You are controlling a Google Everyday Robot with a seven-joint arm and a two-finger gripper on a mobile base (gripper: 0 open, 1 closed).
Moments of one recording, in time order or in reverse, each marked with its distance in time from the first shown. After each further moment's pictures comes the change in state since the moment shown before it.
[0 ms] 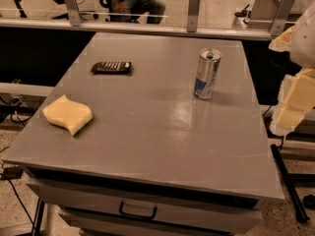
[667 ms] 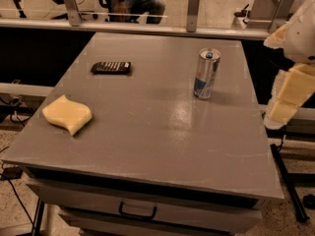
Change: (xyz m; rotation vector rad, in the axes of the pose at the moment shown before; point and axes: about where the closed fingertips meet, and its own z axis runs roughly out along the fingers) arm -0.009 -0.009 0.004 0.005 -0.019 -0.011
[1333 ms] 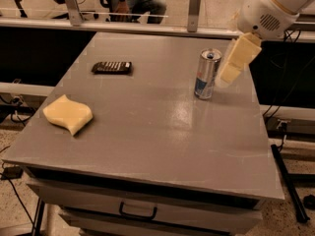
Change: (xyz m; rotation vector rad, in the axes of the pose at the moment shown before) arm -0.072 -0.081 0.043 -0.045 -0.217 0.055
